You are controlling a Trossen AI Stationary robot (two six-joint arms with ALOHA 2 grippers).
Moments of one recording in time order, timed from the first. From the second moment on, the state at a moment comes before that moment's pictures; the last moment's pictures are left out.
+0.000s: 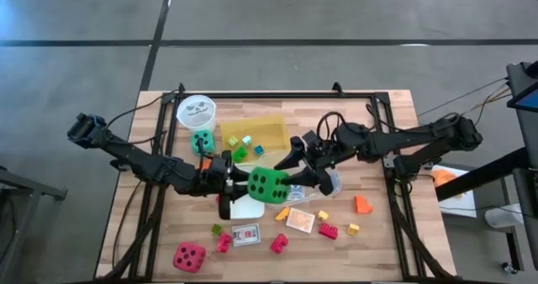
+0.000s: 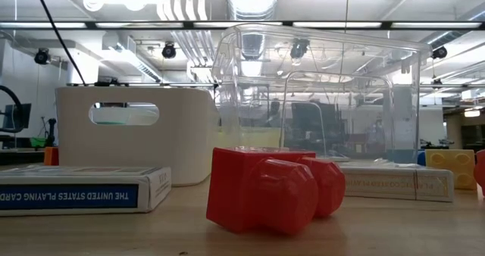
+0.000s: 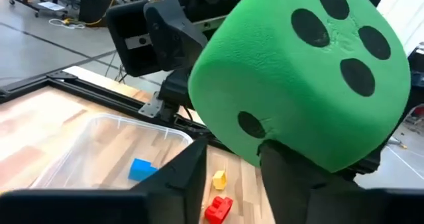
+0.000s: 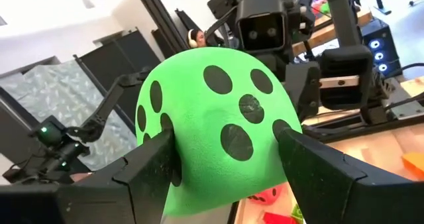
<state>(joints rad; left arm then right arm) -0.41 1.25 0.91 0.27 -0.48 -0.40 0.13 1.42 1.07 0.33 -0.28 0.58</state>
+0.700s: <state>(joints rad) -0.41 1.24 0.92 0.31 -0.50 -0.51 0.17 1.43 1.06 0.31 -0.20 0.57</state>
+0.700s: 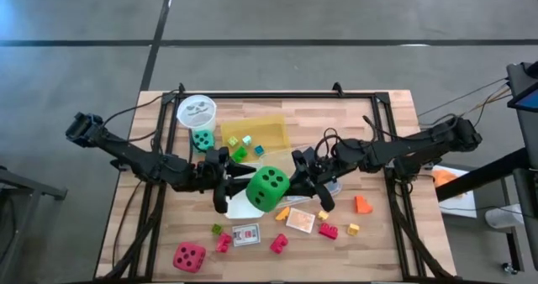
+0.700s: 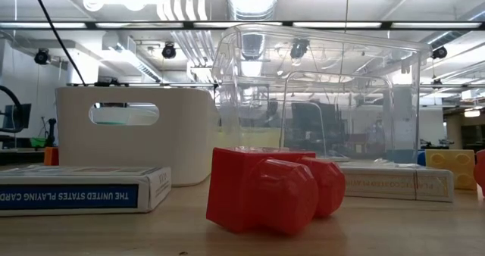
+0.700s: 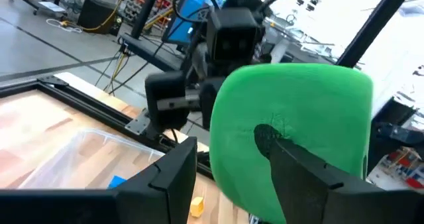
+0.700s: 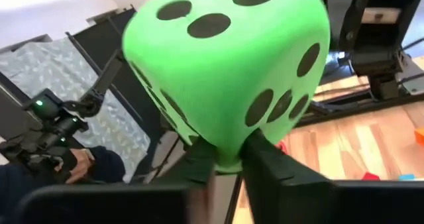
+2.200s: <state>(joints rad) -0.44 1.25 0.91 -0.18 -0.59 -0.70 0.18 1.57 1.00 0.29 -0.08 0.58</state>
